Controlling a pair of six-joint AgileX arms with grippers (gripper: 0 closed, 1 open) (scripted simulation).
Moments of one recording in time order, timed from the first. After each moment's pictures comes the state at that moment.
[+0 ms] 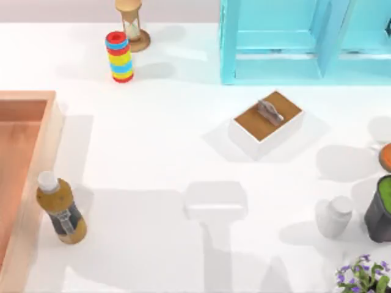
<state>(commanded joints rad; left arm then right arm) 0.25 1.60 1.37 -1.33 -0.01 0.31 0.00 0.00 0.00 0.00 0.00 0.00</state>
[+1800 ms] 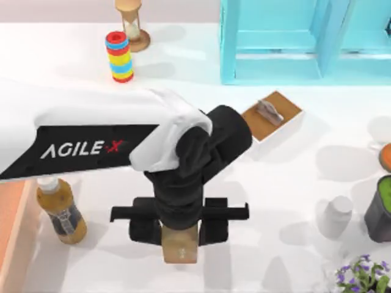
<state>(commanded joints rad) -0.84 1.90 1.22 -0.90 0.00 -0.81 0.00 0.00 0.00 0.00 0.00 0.00</state>
